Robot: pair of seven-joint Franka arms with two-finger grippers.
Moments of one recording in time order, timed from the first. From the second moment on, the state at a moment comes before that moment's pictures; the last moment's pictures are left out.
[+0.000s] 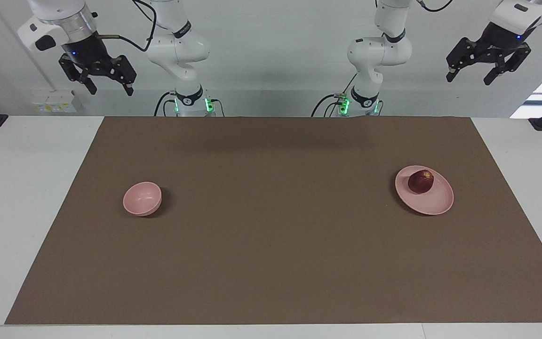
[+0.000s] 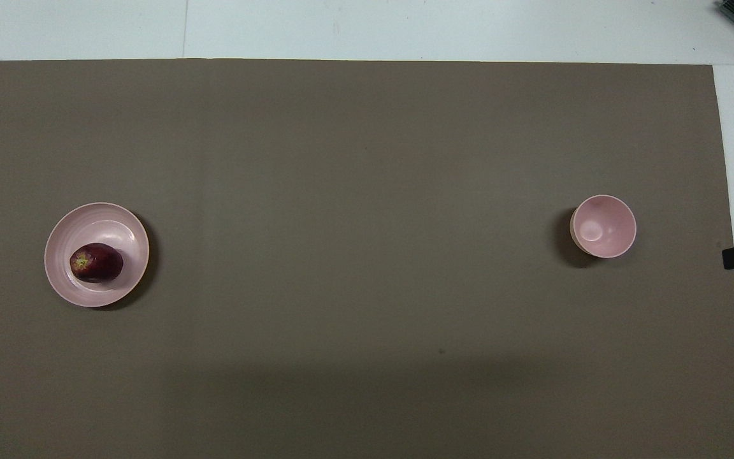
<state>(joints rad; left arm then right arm) -0.04 -0.05 0.05 -1.33 -0.03 1.22 0.14 0.11 -0.10 -0.17 -1.51 -0.01 1.34 0.01</state>
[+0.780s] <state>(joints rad) -0.05 -0.05 0.05 -1.33 -0.03 1.21 0.14 0.11 -0.09 -0.15 -1.50 -0.03 1.39 0.01</state>
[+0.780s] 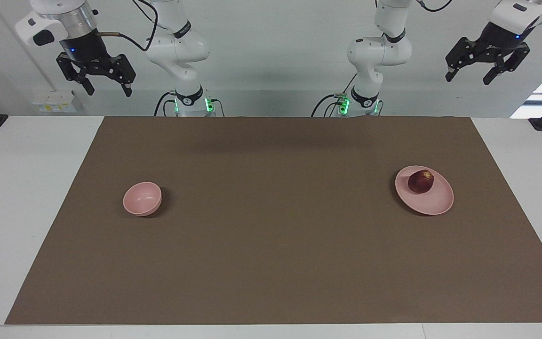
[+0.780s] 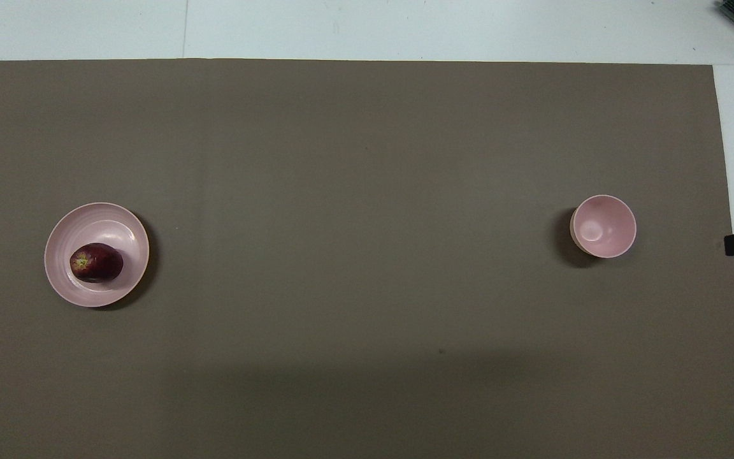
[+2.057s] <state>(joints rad) -0.04 -0.07 0.05 -1.37 -0.02 1.30 0.14 0.11 -0.09 -0.15 -1.50 -0.03 1.40 0.01</state>
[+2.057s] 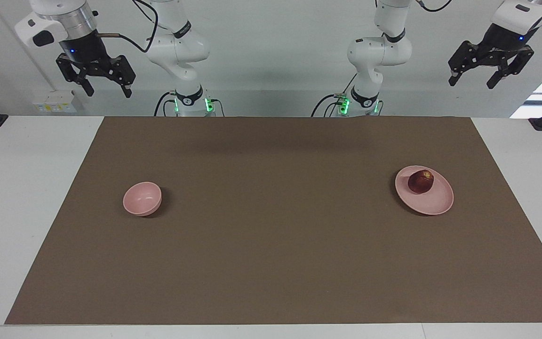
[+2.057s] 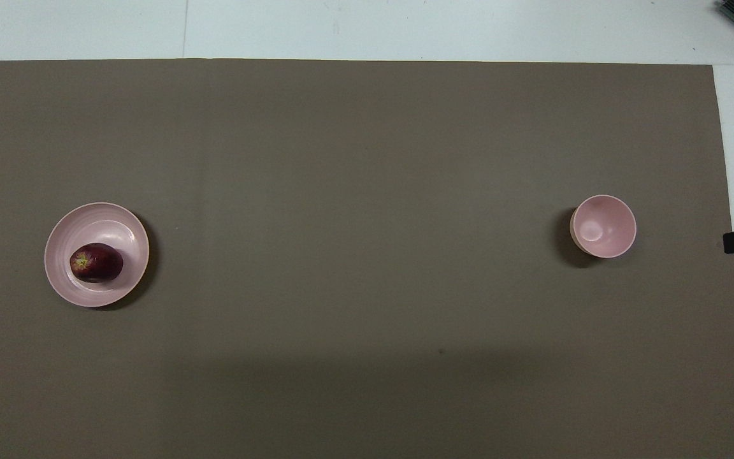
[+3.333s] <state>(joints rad) -0.02 -0.10 0.07 -1.84 -0.02 1.75 0.14 0.11 -0.09 -0.15 -1.50 -0.03 1.40 0.01</state>
